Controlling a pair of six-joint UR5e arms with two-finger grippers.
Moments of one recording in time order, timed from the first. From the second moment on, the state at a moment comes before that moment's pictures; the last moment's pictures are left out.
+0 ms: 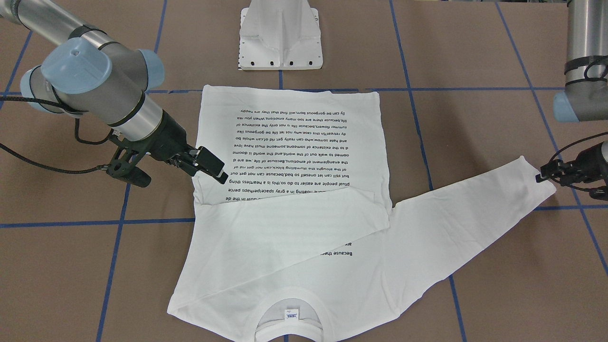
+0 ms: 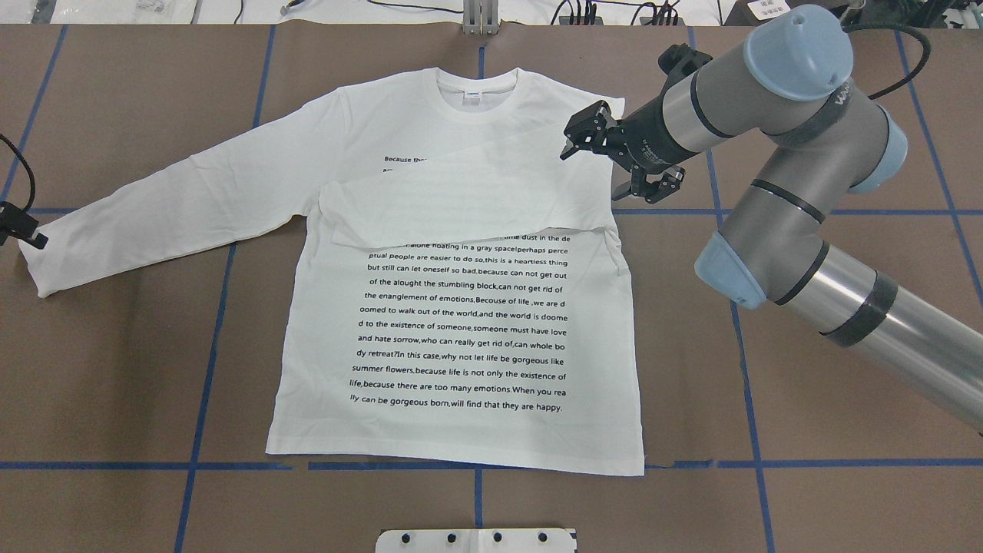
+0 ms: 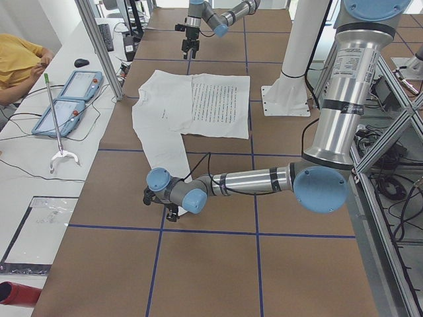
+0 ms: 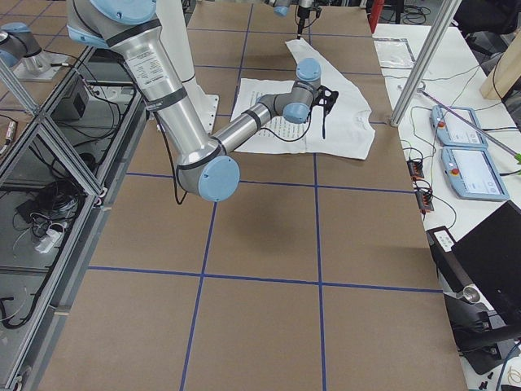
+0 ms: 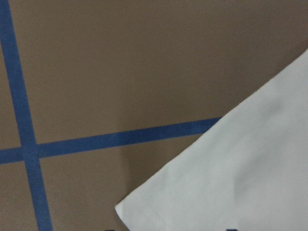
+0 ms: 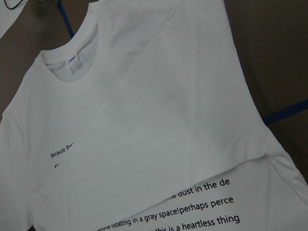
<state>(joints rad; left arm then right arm) -1.22 -1.75 -1.17 -2.10 -2.42 -0.32 0.83 -1.03 1.61 -1.00 2.16 1.69</state>
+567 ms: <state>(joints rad) -1.21 -1.75 -1.16 -2.10 -2.42 -0.31 0.82 -1.03 1.61 -1.00 2.16 1.69</state>
